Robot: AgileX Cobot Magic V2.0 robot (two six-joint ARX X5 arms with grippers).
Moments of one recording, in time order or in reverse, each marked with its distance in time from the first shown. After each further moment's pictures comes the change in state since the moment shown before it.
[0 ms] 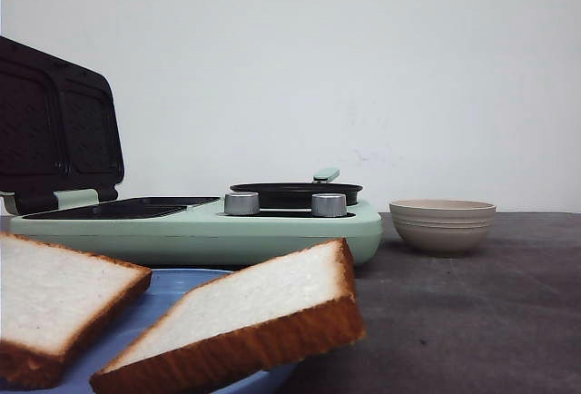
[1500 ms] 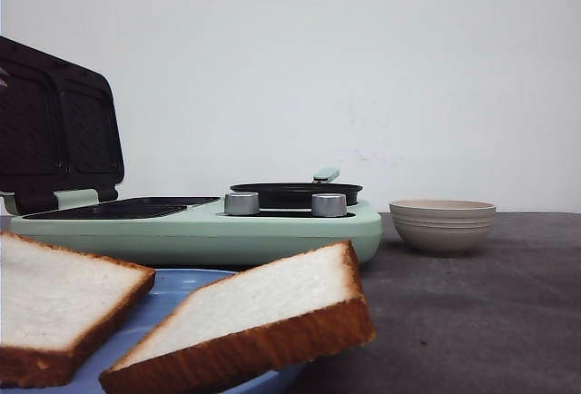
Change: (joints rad) left arm -0.091 0.061 0.000 0.056 0.048 0.006; right arm 0.000 0.000 0.000 0.000 -0.004 0.000
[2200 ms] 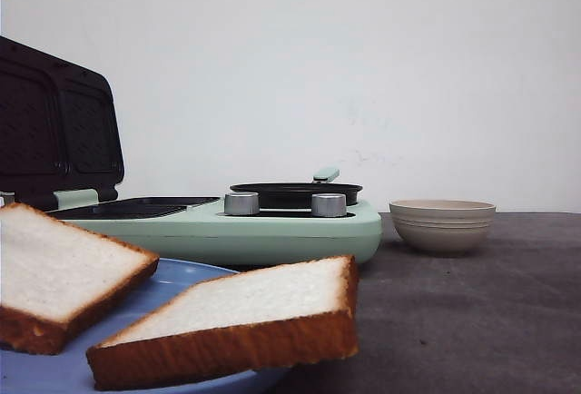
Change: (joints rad) left arm -0.003 -0.153 0.000 0.001 -0.061 0.000; right arm 0.000 0.000 0.000 0.000 0.000 0.000
